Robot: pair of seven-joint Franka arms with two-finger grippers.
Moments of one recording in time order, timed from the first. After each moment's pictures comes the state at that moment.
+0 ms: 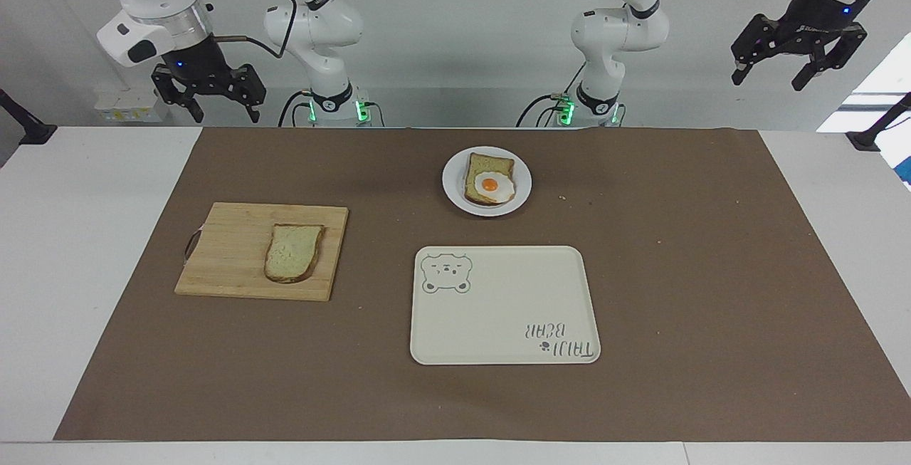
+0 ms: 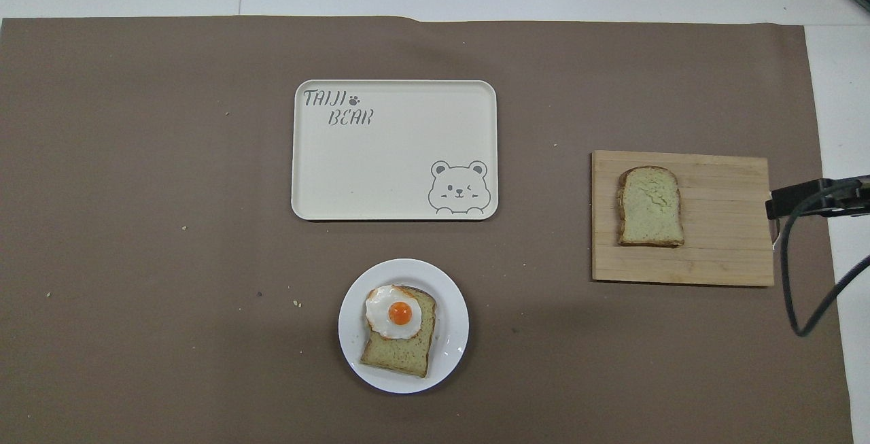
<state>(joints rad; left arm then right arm) -0.03 0.01 0.04 -1.24 -0.03 1.26 0.17 0.04 -0.09 -0.06 -1.64 -0.03 1.54 -0.03</state>
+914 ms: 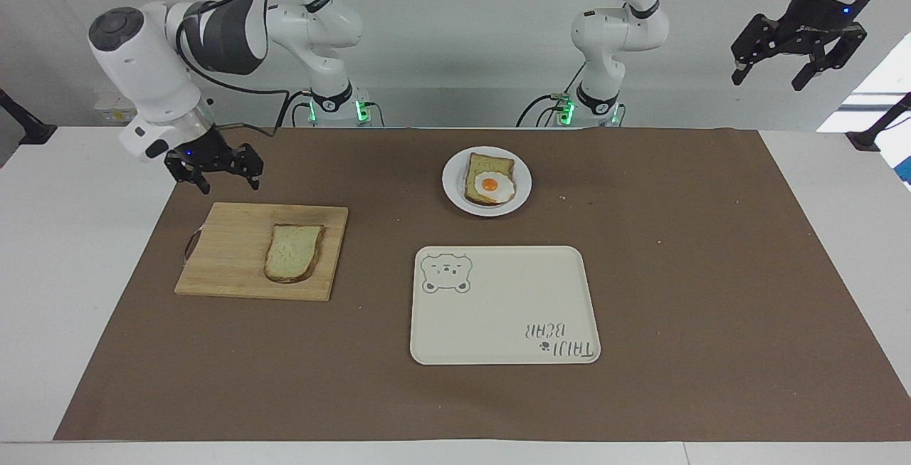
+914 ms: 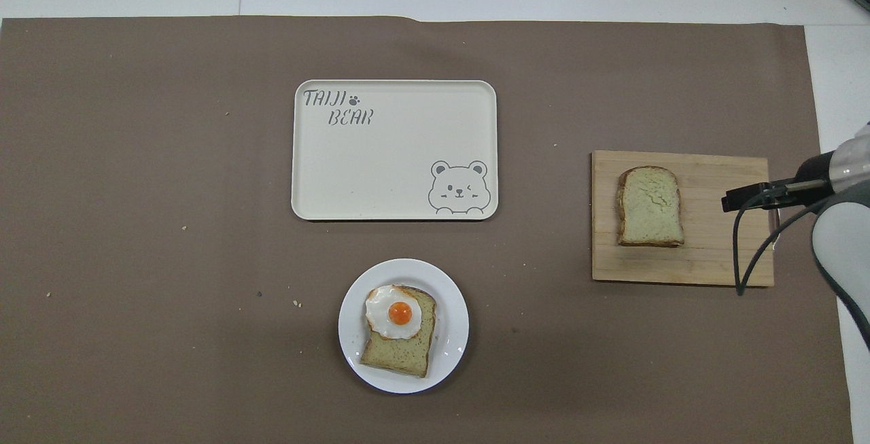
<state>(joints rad) -0.03 0.01 0.04 -1.24 -0.03 1.26 0.17 -0.08 0.01 -0.06 -1.95 0.07 1.94 -0.24</state>
